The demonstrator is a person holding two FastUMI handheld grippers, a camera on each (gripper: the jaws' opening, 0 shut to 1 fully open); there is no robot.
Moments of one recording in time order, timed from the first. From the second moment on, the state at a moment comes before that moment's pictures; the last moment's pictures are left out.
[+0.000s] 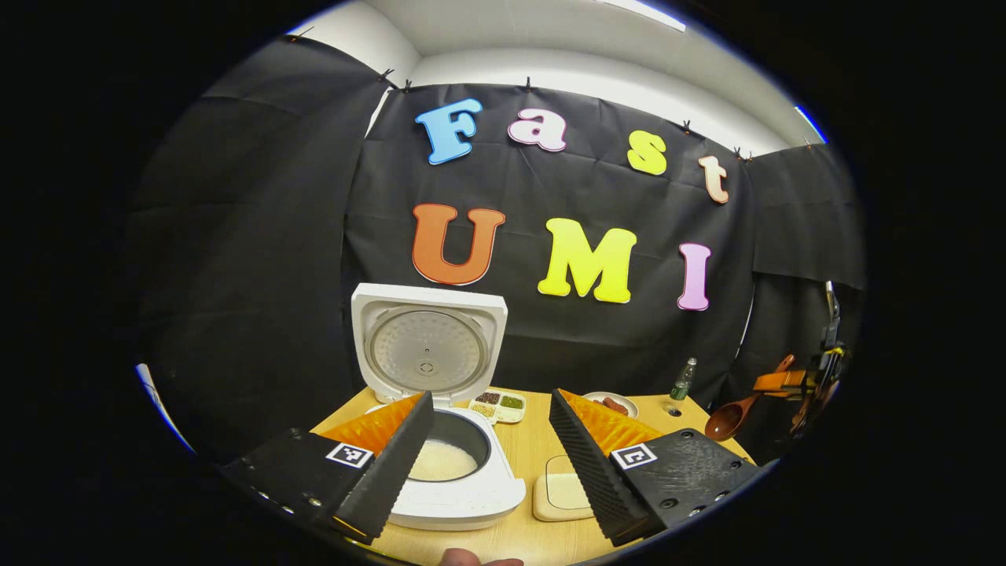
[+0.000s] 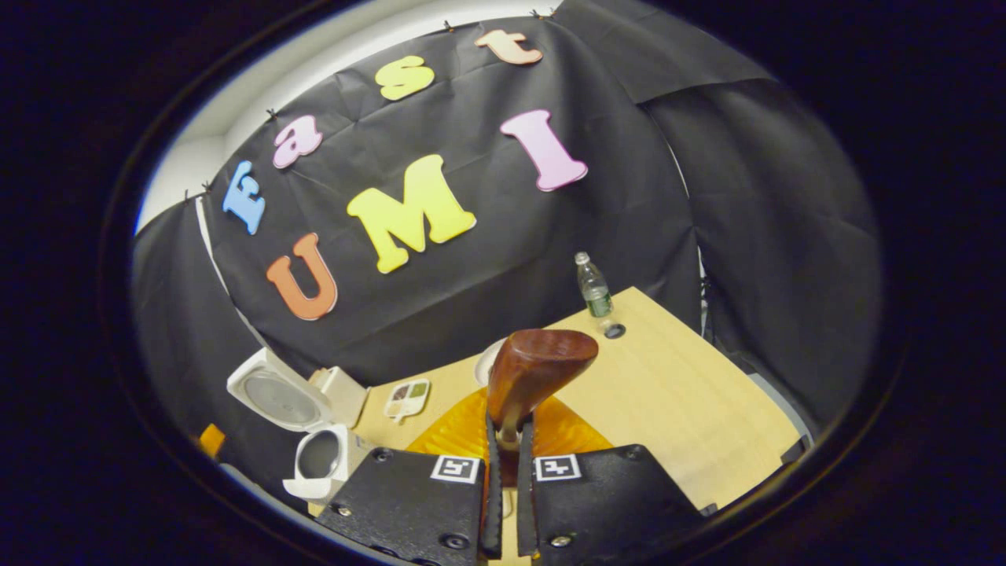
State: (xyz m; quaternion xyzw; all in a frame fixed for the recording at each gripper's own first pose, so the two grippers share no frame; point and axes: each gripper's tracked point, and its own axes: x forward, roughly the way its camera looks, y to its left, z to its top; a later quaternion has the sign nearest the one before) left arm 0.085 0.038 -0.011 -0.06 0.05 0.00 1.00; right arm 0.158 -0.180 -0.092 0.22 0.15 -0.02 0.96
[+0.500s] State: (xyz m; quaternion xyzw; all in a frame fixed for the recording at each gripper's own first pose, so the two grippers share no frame) left arm 0.079 0.033 -0.015 -0.04 0.09 0.03 0.99; right arm 0.208 -0.190 -0.190 0.18 0.22 -0.02 0.96
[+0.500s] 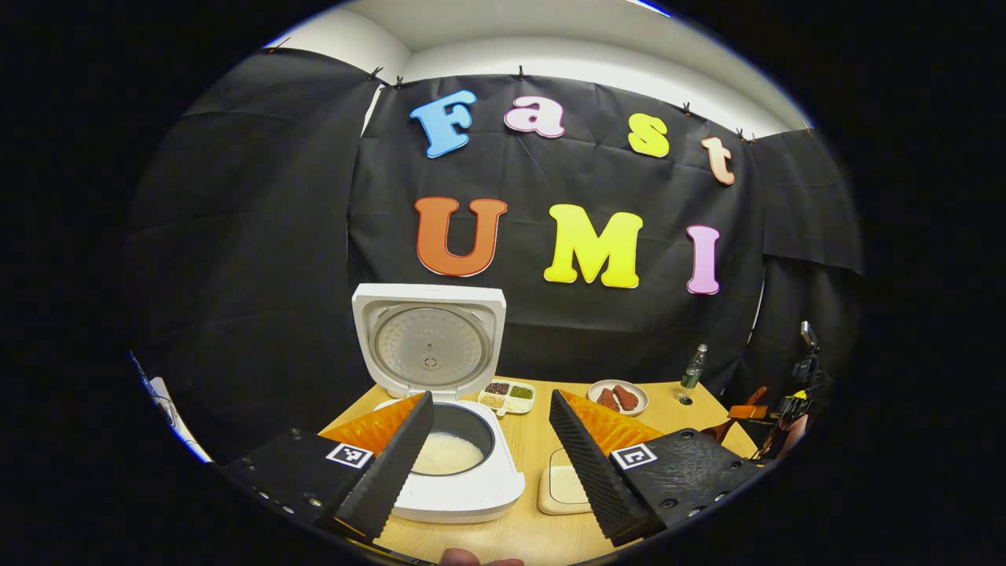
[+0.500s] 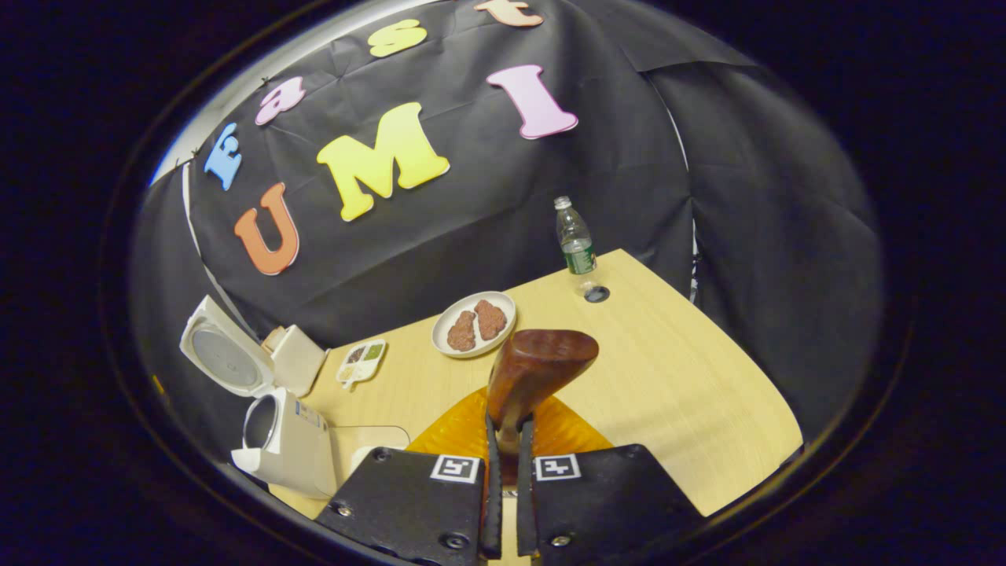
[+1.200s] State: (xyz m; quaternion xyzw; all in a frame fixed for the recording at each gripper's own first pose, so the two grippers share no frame) left arm 0.080 0.036 -0.012 -0.02 0.11 0.06 0.99; right arm 0.229 -0.177 -0.247 0.18 0.24 0.00 0.95
